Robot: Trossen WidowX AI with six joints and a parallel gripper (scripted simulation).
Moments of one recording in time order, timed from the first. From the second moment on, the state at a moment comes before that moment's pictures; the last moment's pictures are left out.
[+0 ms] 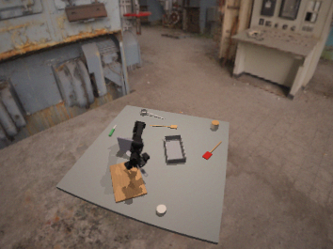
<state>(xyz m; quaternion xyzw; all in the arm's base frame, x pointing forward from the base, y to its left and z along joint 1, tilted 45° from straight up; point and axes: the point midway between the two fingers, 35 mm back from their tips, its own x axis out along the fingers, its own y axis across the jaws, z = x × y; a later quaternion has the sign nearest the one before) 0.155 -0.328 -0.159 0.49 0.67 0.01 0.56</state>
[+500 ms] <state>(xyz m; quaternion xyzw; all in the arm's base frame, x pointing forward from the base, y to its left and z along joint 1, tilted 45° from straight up) 0.052 -0.335 -0.198 0.57 0.66 -0.08 0.48</state>
